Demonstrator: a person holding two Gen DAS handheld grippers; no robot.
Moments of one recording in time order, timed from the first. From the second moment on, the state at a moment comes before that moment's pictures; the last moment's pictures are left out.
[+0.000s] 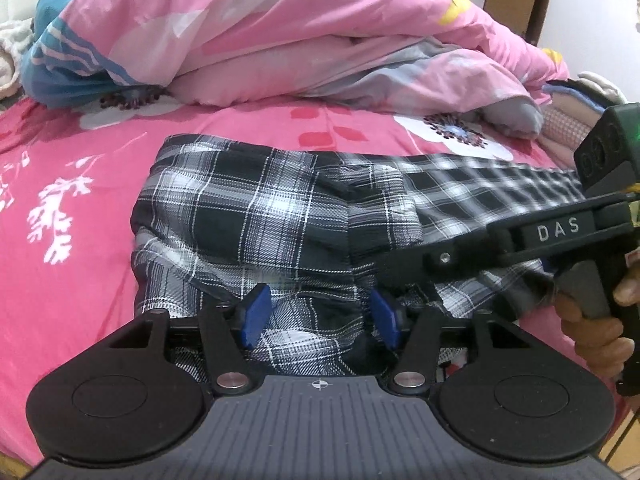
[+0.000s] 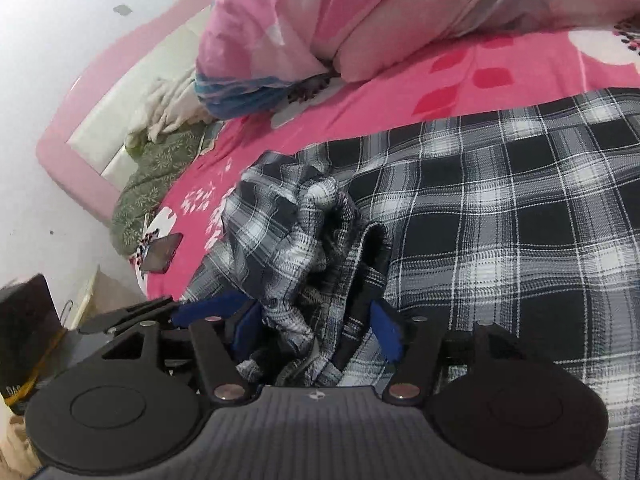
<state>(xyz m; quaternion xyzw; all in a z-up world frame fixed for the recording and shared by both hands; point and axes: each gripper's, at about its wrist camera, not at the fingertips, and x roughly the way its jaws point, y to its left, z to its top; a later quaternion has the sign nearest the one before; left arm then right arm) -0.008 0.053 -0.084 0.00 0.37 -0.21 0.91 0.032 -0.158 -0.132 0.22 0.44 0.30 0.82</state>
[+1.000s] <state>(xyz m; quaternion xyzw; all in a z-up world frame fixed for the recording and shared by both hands) -0.009 0.043 -0.083 0.04 0.38 -0.15 0.91 0.042 -0.142 -0.135 0.29 0.45 0.24 0.81</state>
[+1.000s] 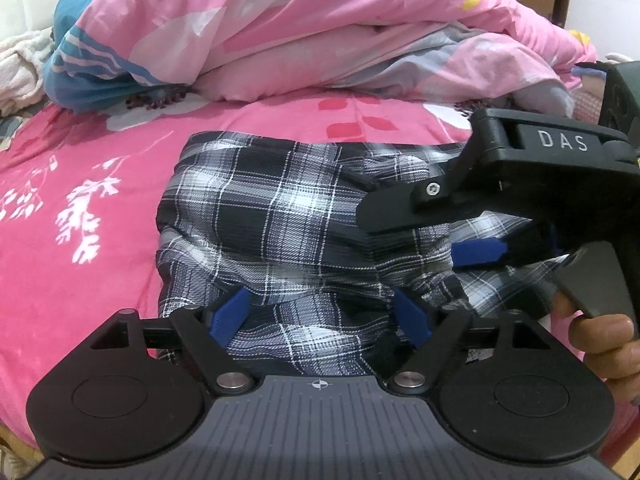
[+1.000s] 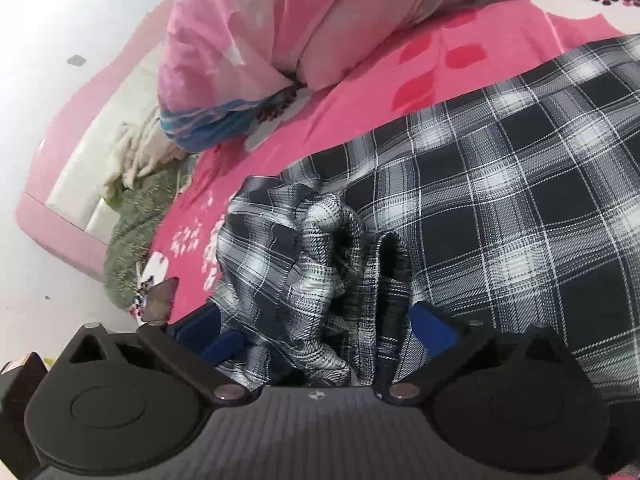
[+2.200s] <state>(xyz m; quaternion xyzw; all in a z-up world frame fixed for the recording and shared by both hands) -0.008 0.043 -0.081 0.03 0.38 -0.14 0.91 0.039 -0.132 -0.134 0.29 0.46 0.19 0.82</state>
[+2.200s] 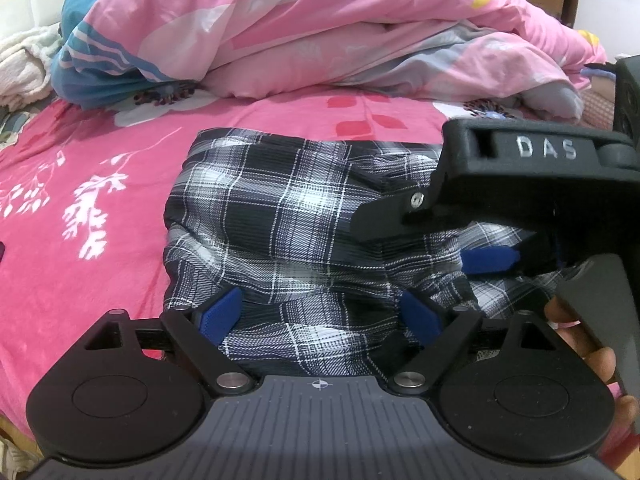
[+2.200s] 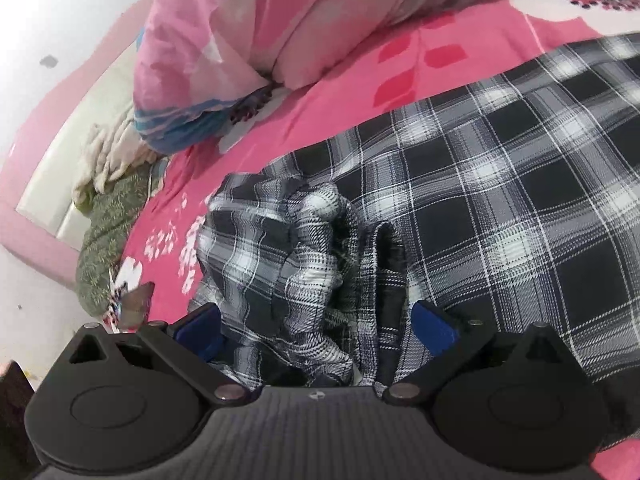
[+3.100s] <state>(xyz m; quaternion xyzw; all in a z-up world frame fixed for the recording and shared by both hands) -0.006 0.048 -0.082 0.02 0.39 -0.14 0.91 0.046 -0.166 -0.119 0.30 0.42 0.24 0.82</state>
